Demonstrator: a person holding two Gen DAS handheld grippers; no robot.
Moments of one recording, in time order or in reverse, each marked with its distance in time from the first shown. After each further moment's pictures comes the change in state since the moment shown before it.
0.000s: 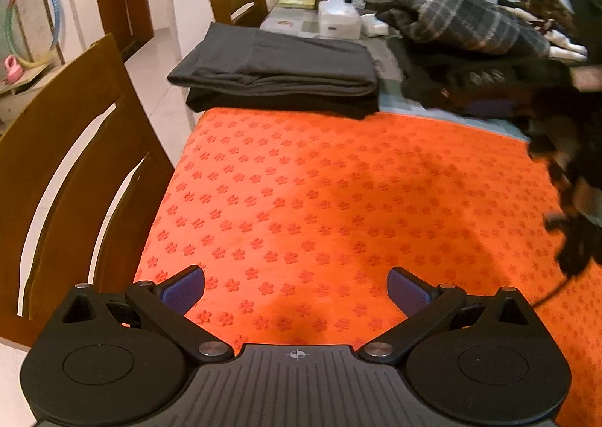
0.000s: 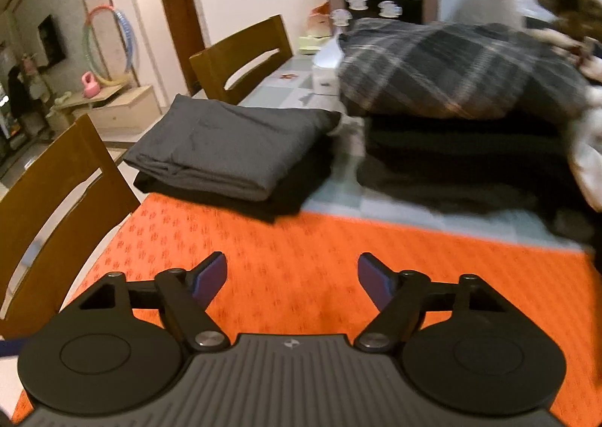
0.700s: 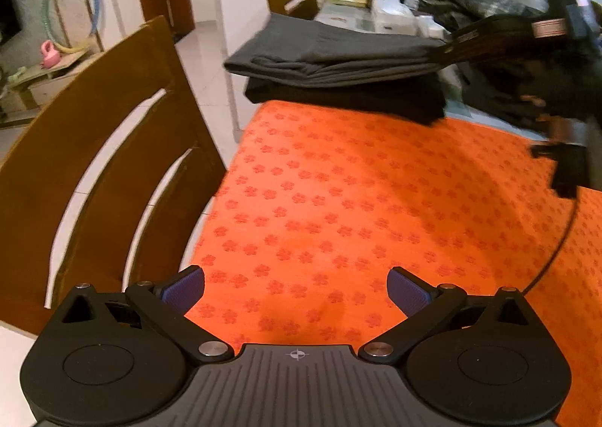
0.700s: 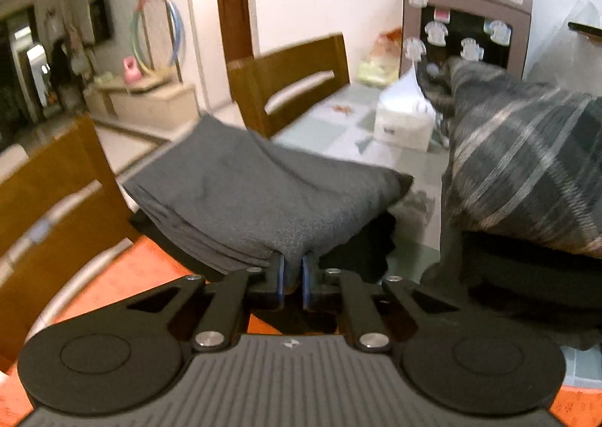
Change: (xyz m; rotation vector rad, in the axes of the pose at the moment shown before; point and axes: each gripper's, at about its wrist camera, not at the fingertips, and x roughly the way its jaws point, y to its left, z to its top) left arm 0.009 0.036 0.001 -0.073 -0.007 0.115; right arm 0.072 0.027 0.060 -0.157 -0.088 0.106
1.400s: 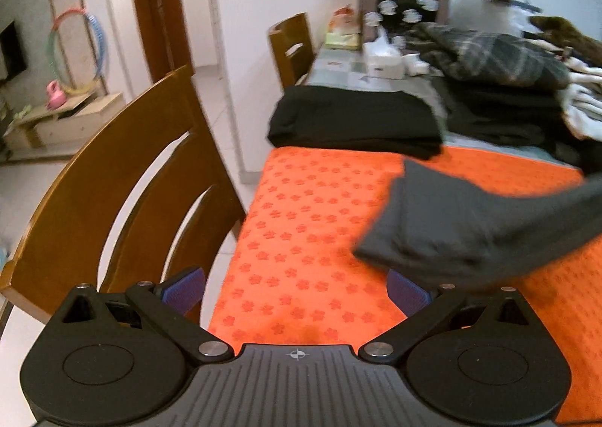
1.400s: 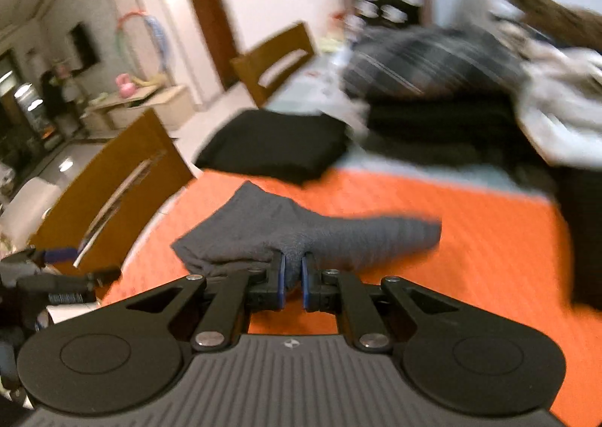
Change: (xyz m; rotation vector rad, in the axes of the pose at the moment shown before) left arm -0.062 0.008 -0.028 0.080 -0.149 -0.032; right arm -0.271 0.000 -0.132 0.246 0.108 -0.032
